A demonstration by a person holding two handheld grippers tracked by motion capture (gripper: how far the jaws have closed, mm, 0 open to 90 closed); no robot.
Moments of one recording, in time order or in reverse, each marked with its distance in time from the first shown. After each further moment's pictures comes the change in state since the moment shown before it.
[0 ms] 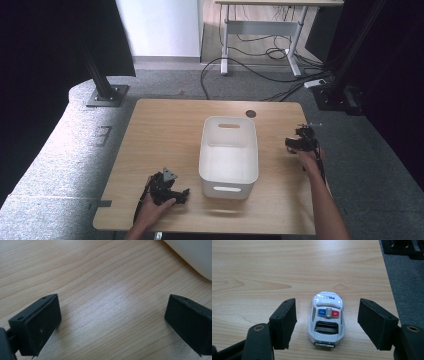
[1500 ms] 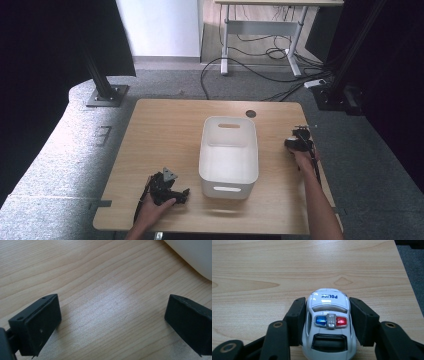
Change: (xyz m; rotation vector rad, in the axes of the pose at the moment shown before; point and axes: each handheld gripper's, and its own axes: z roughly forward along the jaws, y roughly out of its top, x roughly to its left) left arm 0.000 0.000 0.000 0.000 0.001 -0.002; right arm 0.001 -0.006 0.033 0.031 -0.020 0.050
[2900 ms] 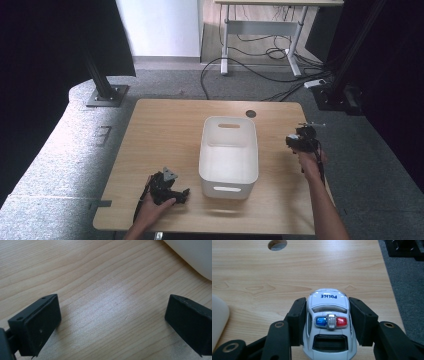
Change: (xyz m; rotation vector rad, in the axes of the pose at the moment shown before) left arm 0.001 0.001 0.001 0.002 -0.007 0.006; right arm 0.016 0.007 -0.082 -0.076 0.067 -0.015
